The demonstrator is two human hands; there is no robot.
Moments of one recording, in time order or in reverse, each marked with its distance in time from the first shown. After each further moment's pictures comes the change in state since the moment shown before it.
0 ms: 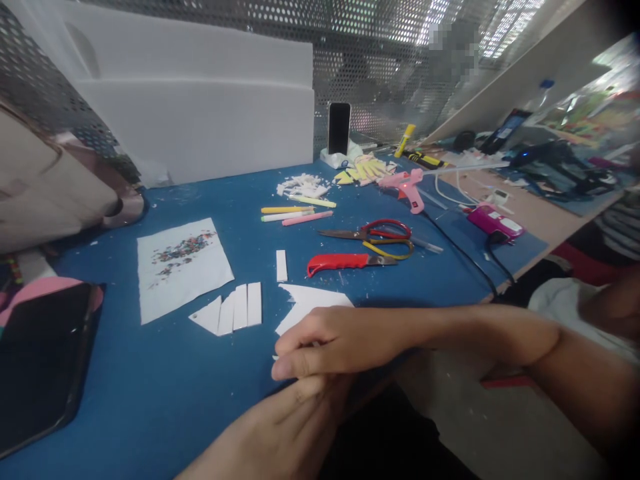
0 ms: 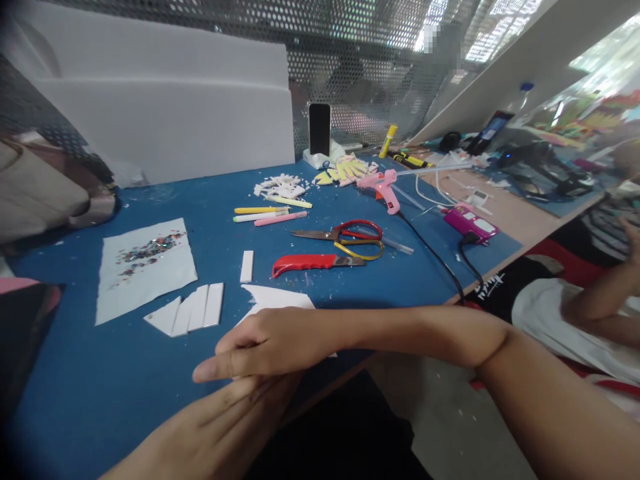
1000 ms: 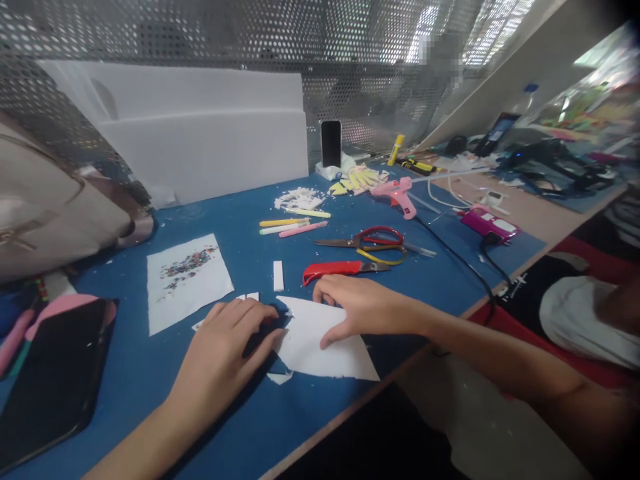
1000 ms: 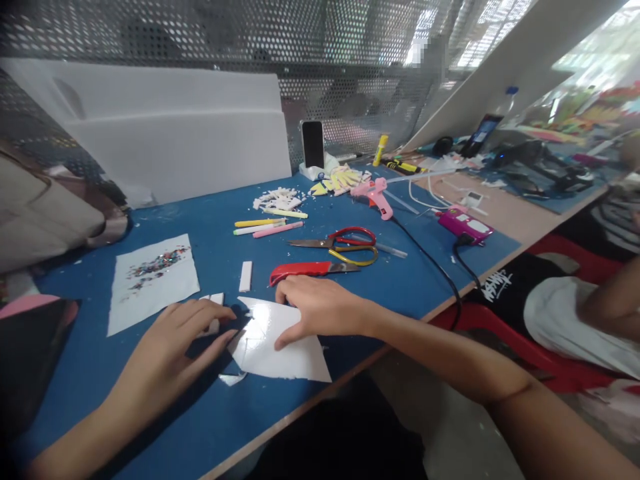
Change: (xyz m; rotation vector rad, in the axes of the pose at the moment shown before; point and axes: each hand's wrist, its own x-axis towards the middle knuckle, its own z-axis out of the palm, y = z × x) left_hand -0.005 -0.075 0.012 -0.651 -0.008 -0.746; right_hand -0.036 0.035 -0.025 -0.531 0.426 0.193
